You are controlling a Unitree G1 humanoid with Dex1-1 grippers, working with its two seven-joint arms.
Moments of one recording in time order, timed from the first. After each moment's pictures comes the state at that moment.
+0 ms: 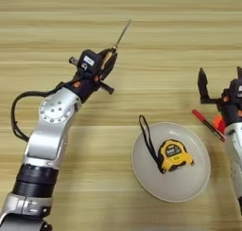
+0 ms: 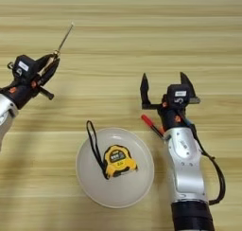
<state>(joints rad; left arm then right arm) -0.26 0.23 -0.06 -0.11 -0.05 0.11 -0.43 -0.09 -0.09 -0.10 0.08 0.10 -0.25 0.10</state>
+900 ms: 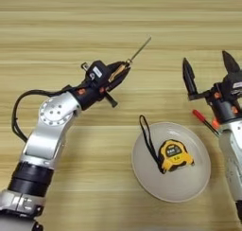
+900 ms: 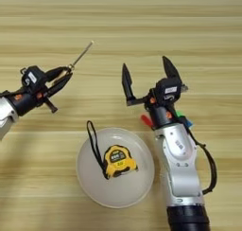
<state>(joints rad) -0.28 0.28 -0.14 0.03 -0.09 -0.02 -0.60 -0.05 -0.09 0.00 -0.12 0.16 -0.29 0.23</state>
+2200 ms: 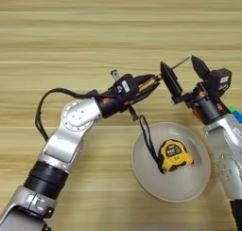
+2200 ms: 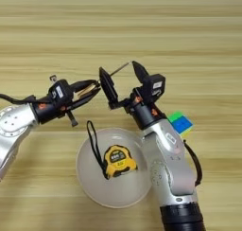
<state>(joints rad) -0.29 0.25 -0.29 0.05 -0.05 -0.14 -0.67 -0.07 -0.06 0.06 -0.20 0.44 -0.01 0.36</state>
